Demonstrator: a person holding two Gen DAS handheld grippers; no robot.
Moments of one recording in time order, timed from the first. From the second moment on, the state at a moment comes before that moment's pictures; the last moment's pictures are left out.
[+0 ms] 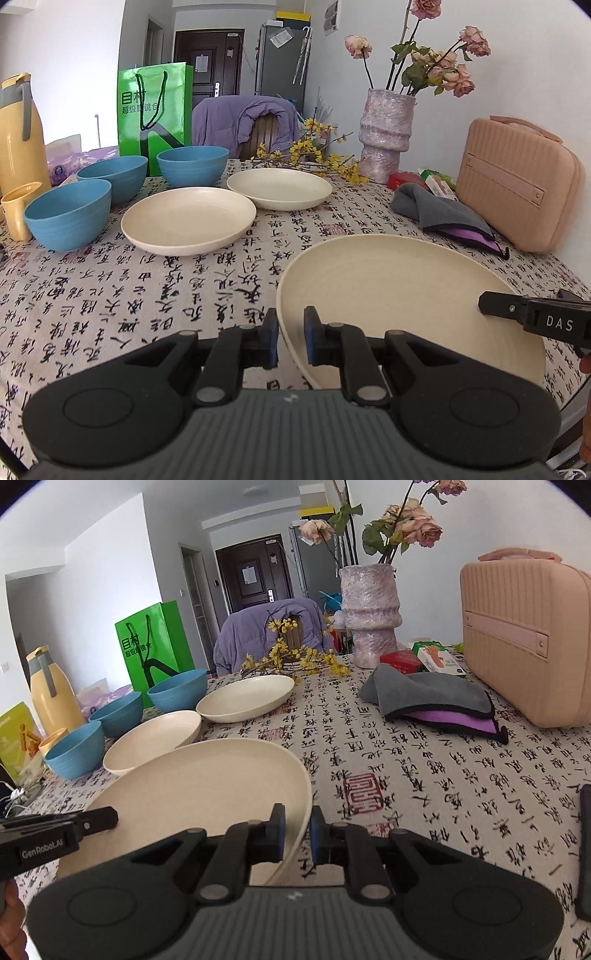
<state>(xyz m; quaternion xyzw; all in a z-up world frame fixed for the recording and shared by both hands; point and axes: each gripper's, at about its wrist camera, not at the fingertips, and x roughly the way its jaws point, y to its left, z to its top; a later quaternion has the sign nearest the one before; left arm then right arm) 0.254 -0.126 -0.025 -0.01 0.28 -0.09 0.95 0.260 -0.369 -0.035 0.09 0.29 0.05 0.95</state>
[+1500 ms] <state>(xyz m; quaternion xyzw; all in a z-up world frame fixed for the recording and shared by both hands) 0.250 0.153 -0.057 -0.08 0.29 0.07 0.95 0.299 -0.068 -0.064 -0.01 0.32 0.19 0.93</state>
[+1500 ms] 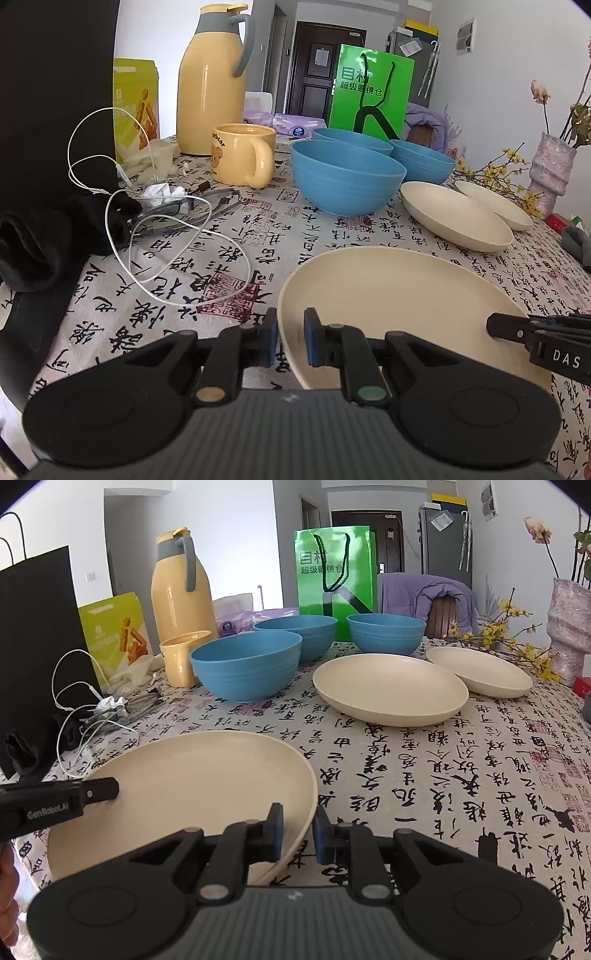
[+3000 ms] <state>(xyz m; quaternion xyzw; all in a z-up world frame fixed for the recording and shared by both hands) 0.130 -0.027 -0.038 -0.02 0.21 -0.02 0.98 0.110 -0.259 -0.053 -0.01 0.14 0.06 0.99</state>
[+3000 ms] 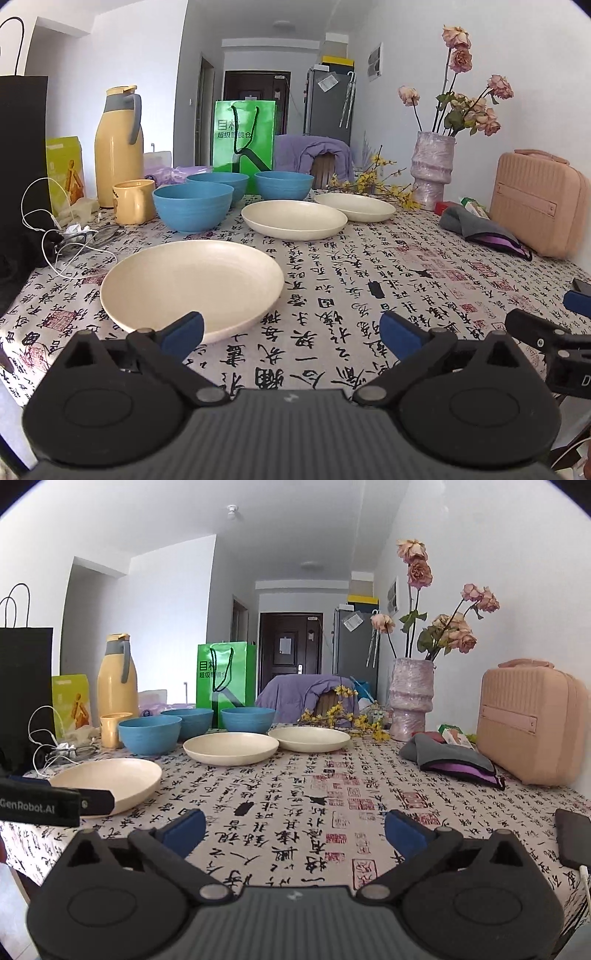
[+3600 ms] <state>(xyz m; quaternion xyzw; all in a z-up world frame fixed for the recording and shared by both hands) 0.186 -0.027 -0.033 0.04 0.25 0.01 0.97 0.159 -0.266 -0.059 0.00 0.21 0.06 0.98</state>
